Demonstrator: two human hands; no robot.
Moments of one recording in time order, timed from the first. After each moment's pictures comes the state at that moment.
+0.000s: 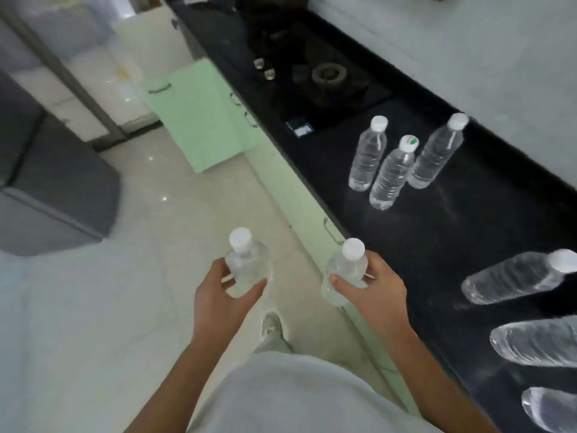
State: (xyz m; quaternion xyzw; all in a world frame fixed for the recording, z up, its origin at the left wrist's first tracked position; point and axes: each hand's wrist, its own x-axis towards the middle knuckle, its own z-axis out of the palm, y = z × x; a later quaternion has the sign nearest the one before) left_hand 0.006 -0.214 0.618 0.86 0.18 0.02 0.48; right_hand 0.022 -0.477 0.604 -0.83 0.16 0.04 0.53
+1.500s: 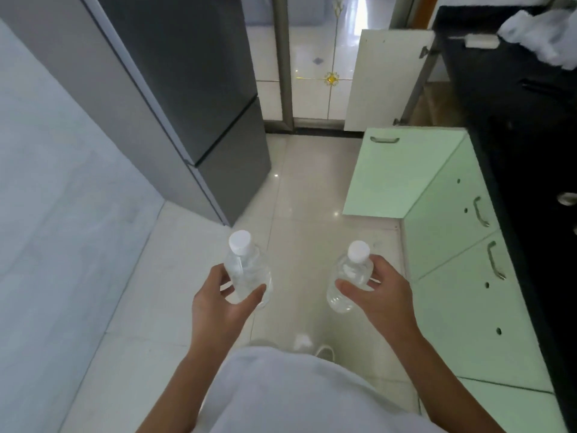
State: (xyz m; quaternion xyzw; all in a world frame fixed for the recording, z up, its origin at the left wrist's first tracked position) left_hand 0.236 0.266 0.621 0.76 0.44 0.18 0.45; right_hand 0.422 0.059 0.595 -0.83 -0.14 0.19 0.50
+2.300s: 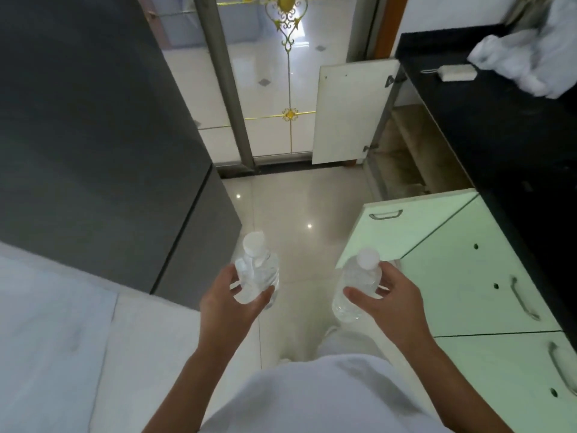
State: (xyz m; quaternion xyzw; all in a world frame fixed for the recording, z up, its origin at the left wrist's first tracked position) left_hand 0.584 0.560 0.604 0.83 0.33 0.08 0.44; right_hand 0.706 0.300 0.597 -0.85 -0.03 0.15 0.50
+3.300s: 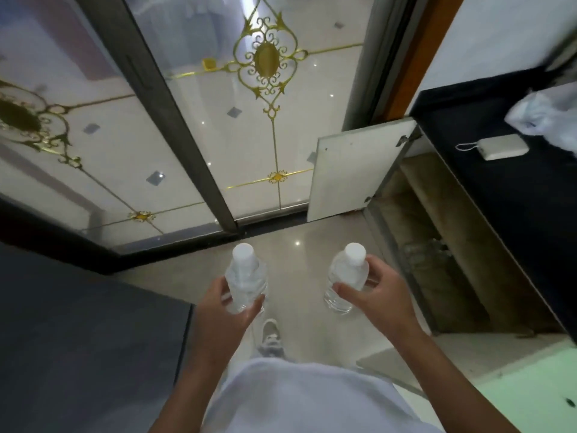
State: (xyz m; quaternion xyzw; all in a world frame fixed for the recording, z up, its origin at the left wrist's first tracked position) left_hand 1.032 0.828 0.569 0.84 0.27 0.06 0.47; right_hand 1.141 0.565 0.582 -0.86 -0.03 0.13 0.50
